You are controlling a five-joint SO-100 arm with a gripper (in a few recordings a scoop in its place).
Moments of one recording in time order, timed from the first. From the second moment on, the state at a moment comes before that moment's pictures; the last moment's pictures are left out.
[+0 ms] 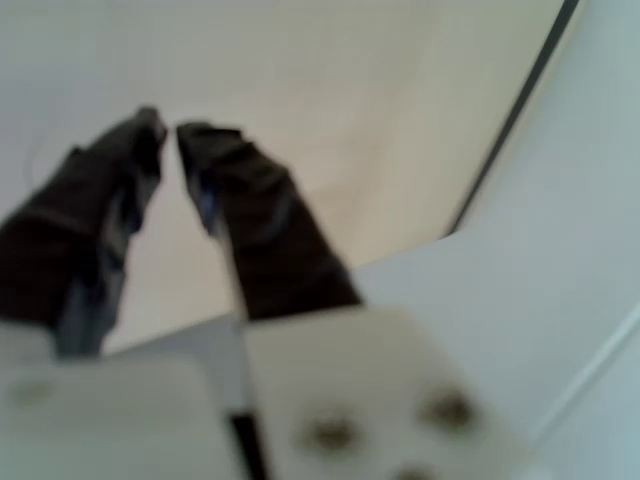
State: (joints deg) arm -11.4 135.8 123.2 69.1 -9.8
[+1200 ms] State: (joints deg) arm -20.9 42.8 13.0 102.7 -24.3
